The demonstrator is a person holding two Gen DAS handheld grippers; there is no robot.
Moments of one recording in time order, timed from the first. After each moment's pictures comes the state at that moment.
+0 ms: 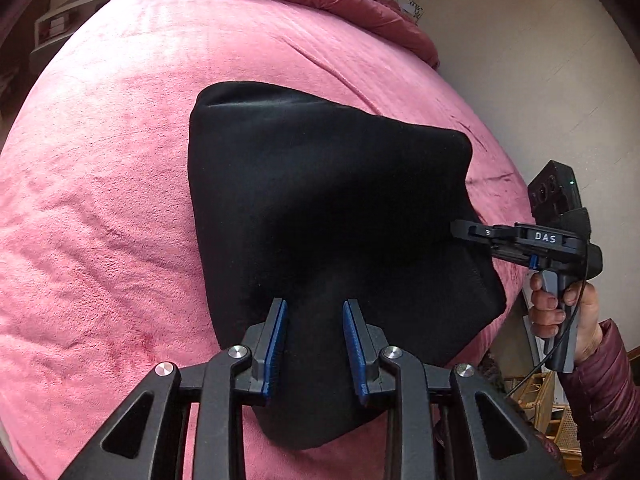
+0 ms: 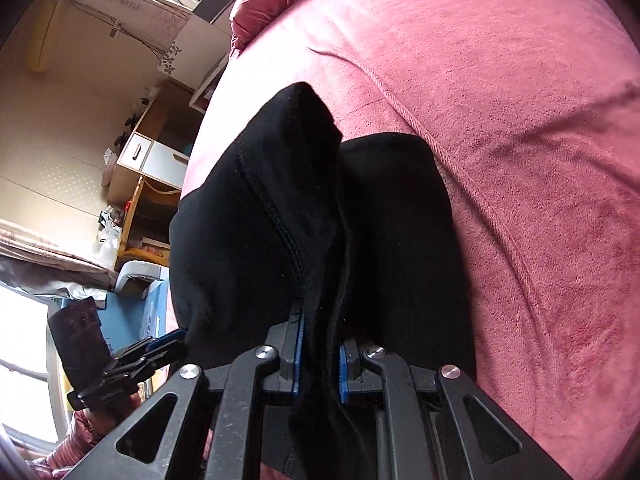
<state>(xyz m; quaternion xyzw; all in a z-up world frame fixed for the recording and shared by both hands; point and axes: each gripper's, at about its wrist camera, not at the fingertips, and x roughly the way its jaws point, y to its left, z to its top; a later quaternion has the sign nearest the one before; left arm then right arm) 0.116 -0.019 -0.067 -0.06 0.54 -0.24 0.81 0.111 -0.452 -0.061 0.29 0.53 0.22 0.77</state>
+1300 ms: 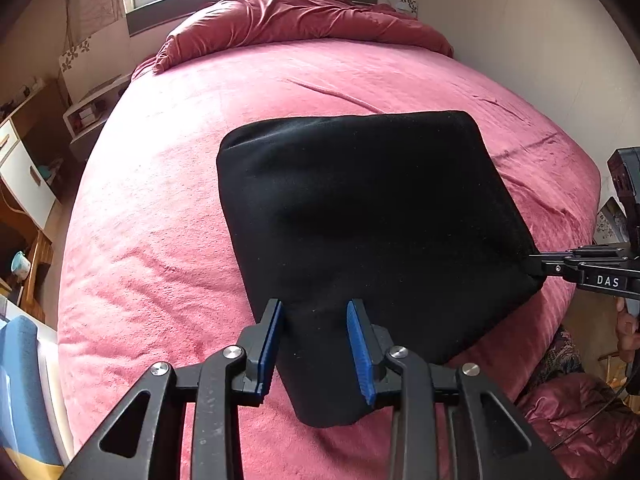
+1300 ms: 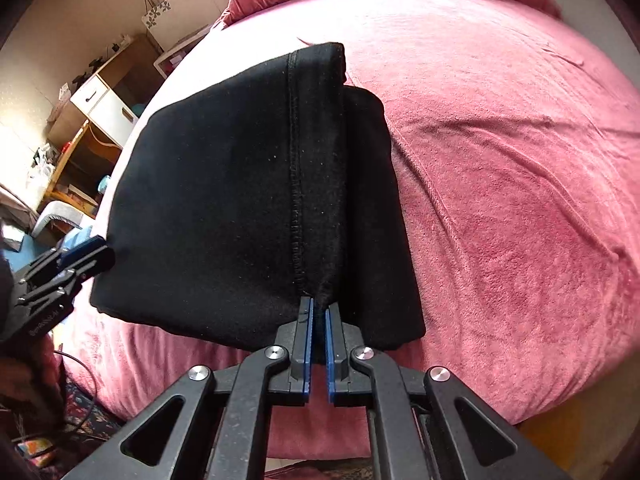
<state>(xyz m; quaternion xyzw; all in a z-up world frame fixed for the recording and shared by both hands) 0.072 -0.065 -0.039 0.09 0.46 -0.15 0.87 0.033 -0.428 -0.029 0.12 0.54 0.12 0.83</state>
